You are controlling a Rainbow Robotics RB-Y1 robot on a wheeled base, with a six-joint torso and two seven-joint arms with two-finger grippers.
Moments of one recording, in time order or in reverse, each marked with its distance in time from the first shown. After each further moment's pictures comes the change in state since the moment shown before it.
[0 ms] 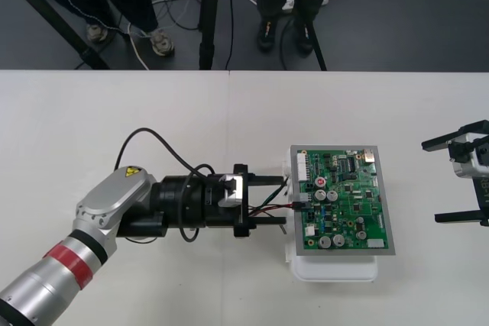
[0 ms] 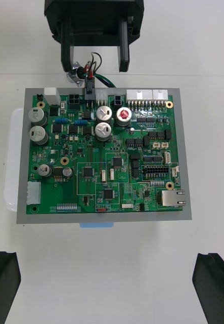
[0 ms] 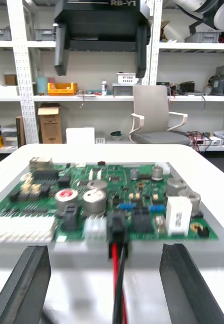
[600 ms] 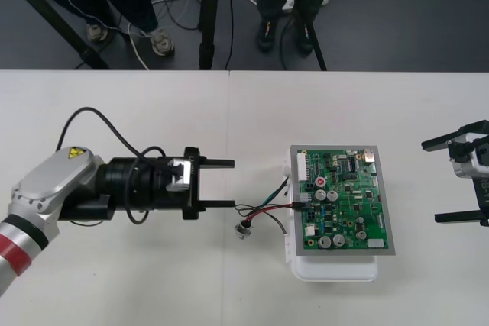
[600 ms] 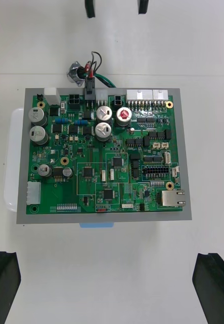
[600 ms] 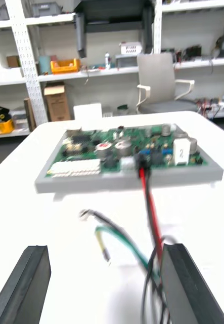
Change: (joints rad) right arm 0.000 0.000 0.001 0.000 0.000 0.000 0.000; left arm 0.000 0.237 0.032 -0.106 0.056 -0.001 0.002
